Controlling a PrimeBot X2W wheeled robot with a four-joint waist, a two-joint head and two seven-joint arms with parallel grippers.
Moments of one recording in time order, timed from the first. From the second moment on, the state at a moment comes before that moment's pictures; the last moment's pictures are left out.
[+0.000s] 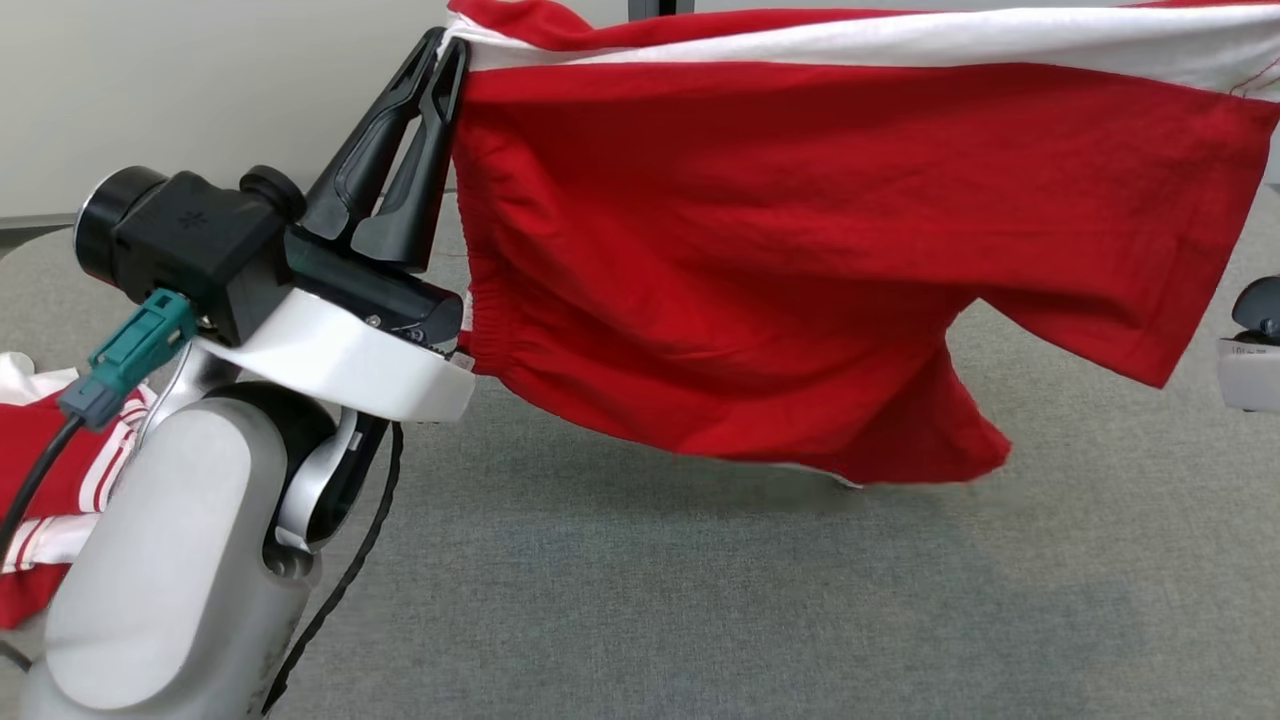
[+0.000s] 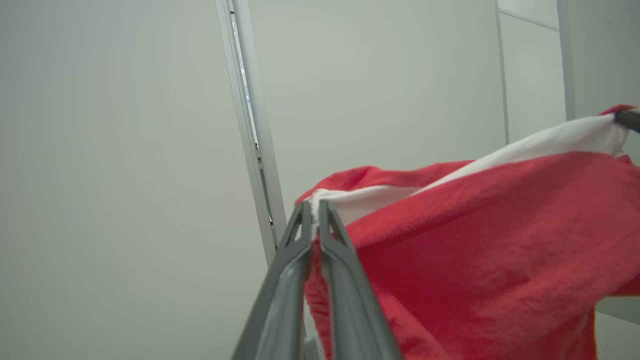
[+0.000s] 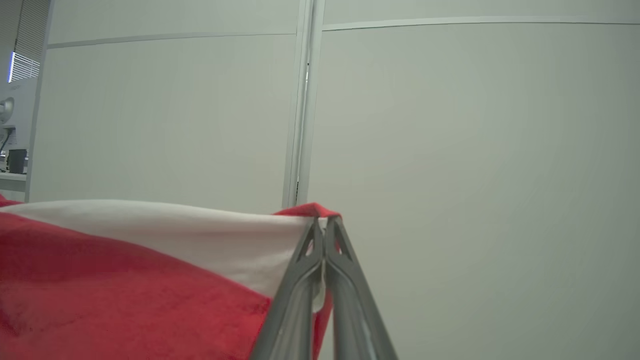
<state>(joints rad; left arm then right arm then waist) -0.58 0.29 -0.37 -0.17 -0.40 0.05 0.05 -0.42 -0.30 -0.01 -0.25 0.32 0.13 0.04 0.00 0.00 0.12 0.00</state>
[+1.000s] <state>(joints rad) -1.12 0.11 -0.32 0.88 -0.49 -0.10 -0.26 -1.14 -0.20 0.44 0.71 0.50 0.13 -0.22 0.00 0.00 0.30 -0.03</state>
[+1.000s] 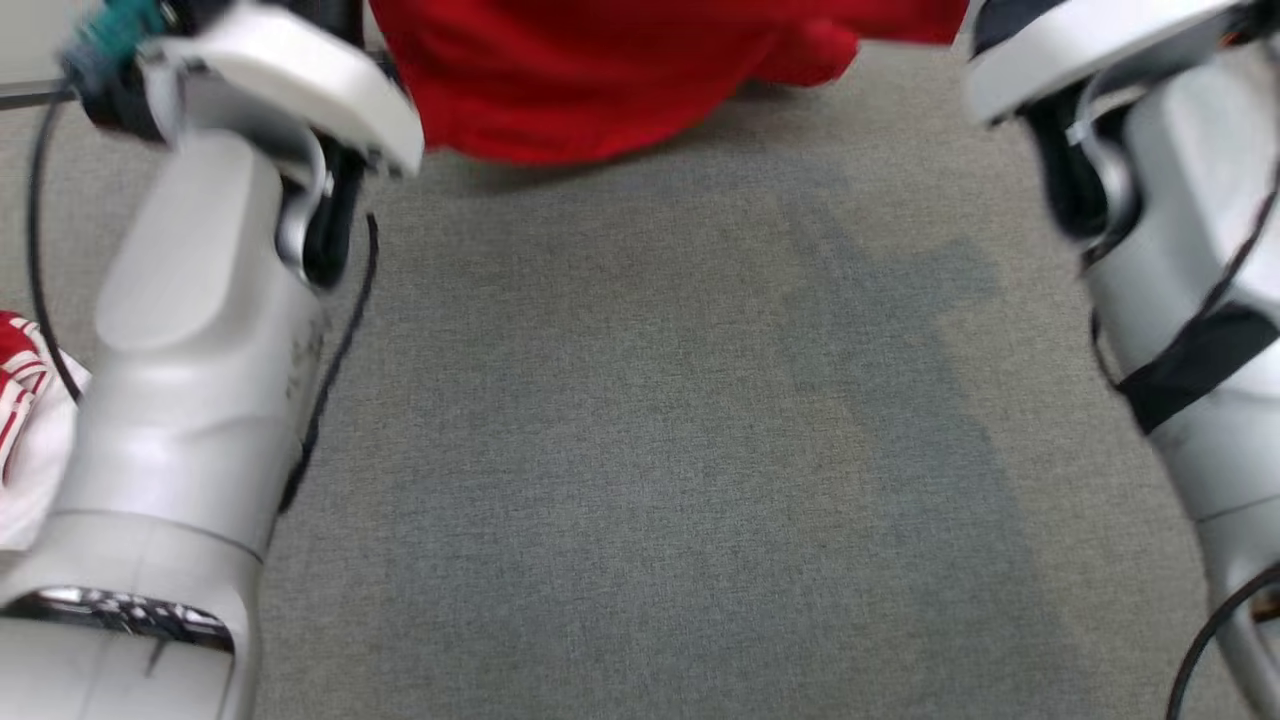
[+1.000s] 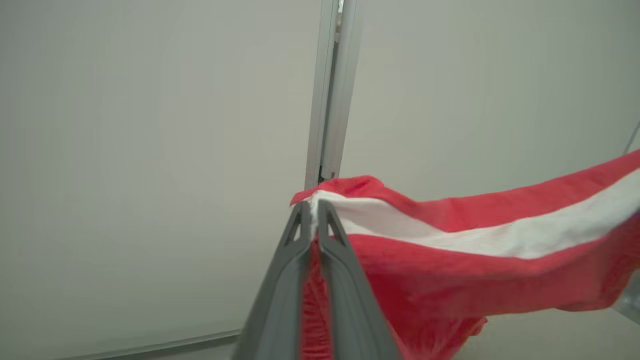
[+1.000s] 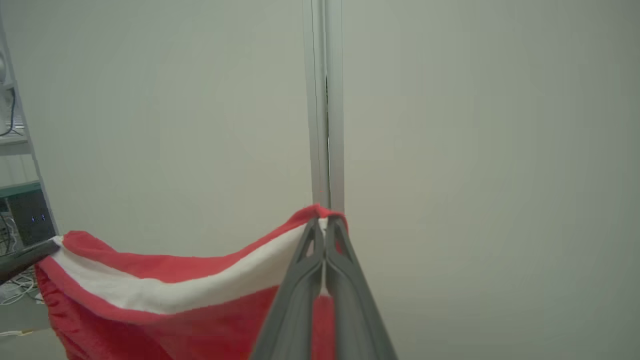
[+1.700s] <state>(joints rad) -0.55 0.05 -0.19 0.65 -0.44 -0.12 -0.26 -0.55 -0.21 0.44 0.56 0.55 0.13 -0.26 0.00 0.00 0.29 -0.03</state>
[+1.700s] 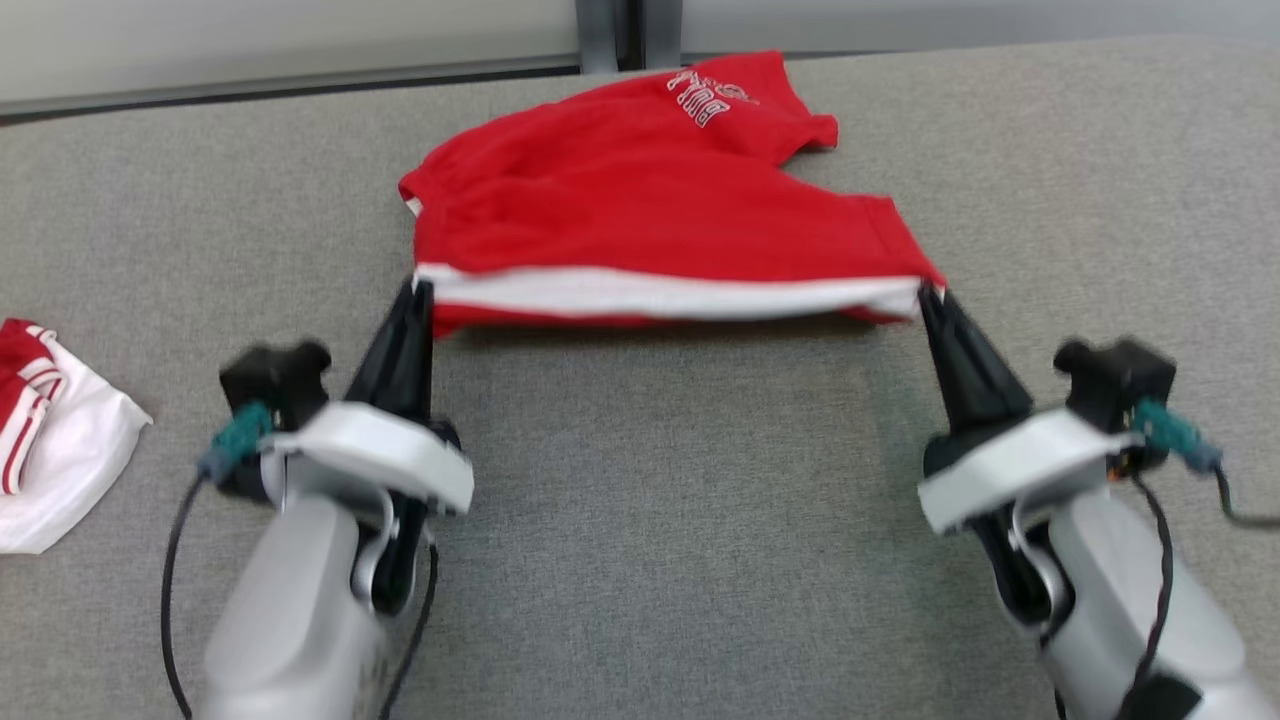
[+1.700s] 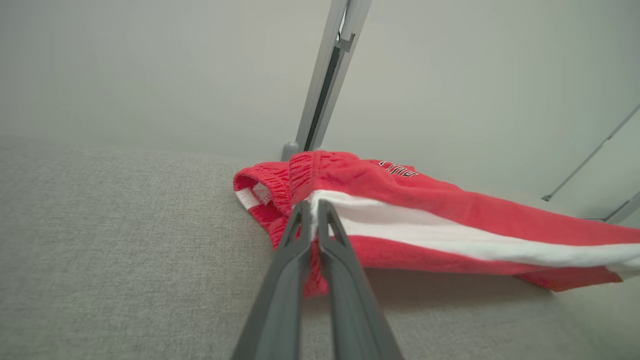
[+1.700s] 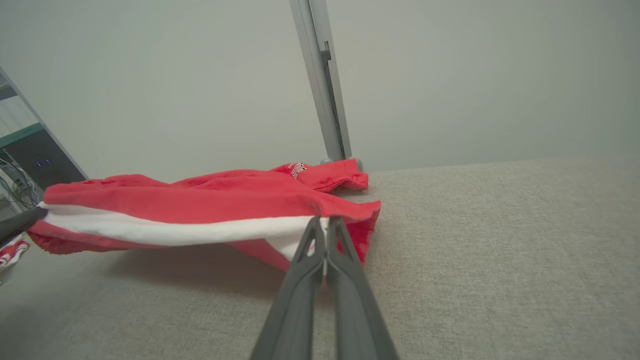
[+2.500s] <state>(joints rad) 0.19 0.07 -0.25 0.00 -0.45 0.06 -0.11 0.26 -0.16 0.15 -0.13 0.31 0.13 -0.10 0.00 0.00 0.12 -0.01</state>
